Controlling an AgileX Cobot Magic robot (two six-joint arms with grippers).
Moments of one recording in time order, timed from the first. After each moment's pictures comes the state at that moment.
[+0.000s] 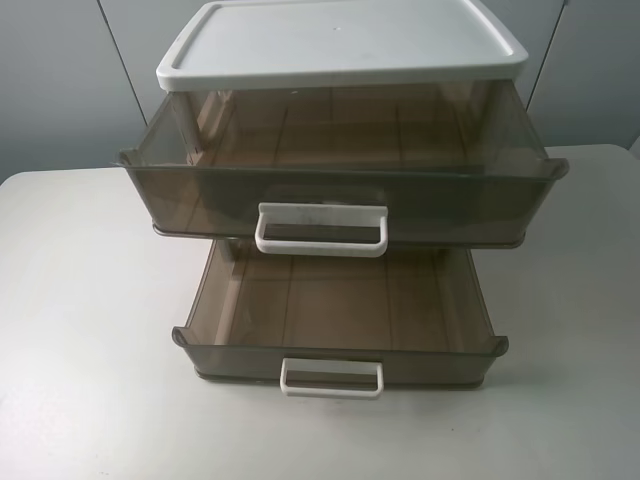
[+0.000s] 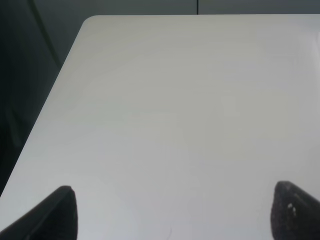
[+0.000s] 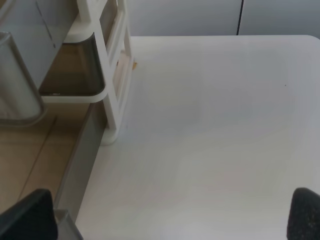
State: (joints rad) left arm 0.07 0.00 -0.51 0.10 1.09 -0.05; right arm 0.11 0.00 -0.51 -0.04 1.10 0.07
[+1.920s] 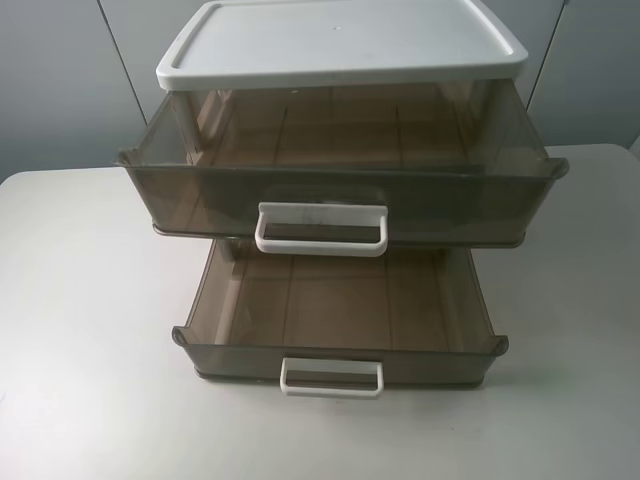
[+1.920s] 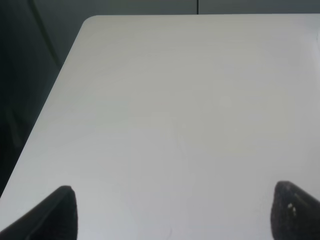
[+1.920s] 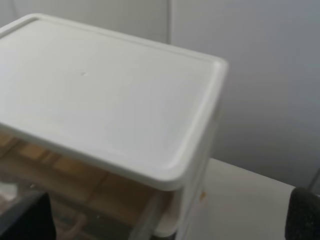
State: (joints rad) left arm 0.07 0.00 -0.51 0.10 1.09 -0.05; right arm 0.27 0.79 -1.02 0.18 0.76 -0.26
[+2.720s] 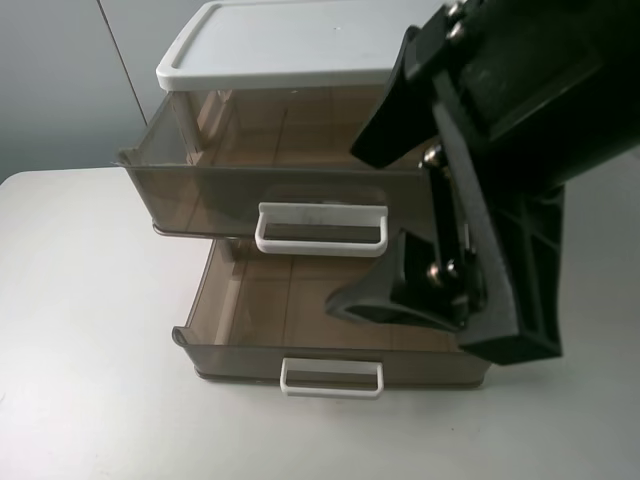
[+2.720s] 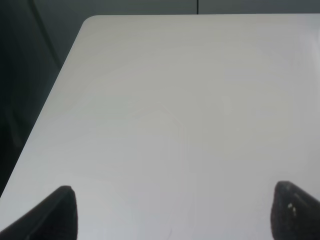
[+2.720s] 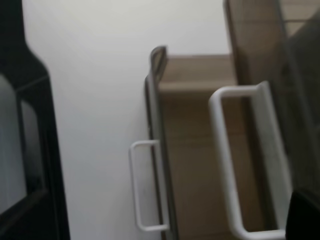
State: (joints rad) left arm 0.07 0.00 -0.51 0.10 1.09 -0.05; right arm 1.04 1.18 -1.07 0.09 0.96 -0.44
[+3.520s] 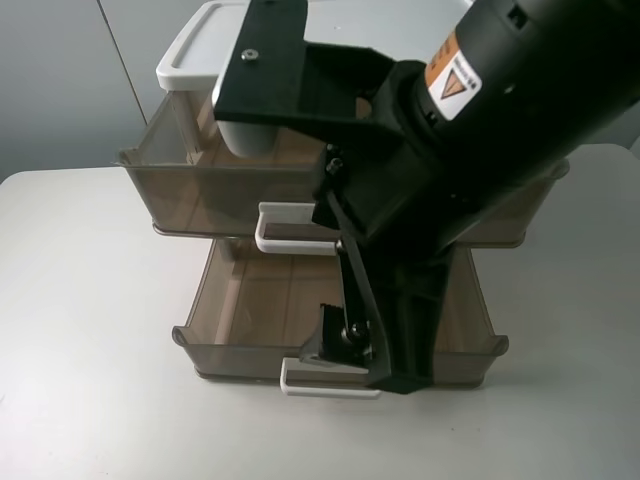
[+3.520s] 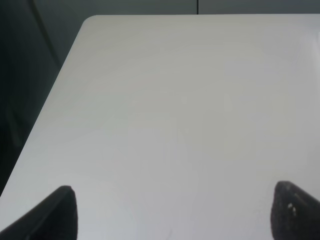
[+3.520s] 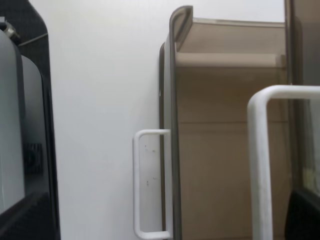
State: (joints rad) left arm 0.07 0.00 -0.51 0.10 1.09 -0.05; right arm 1.04 1.37 -1.08 0.09 0.92 -0.51
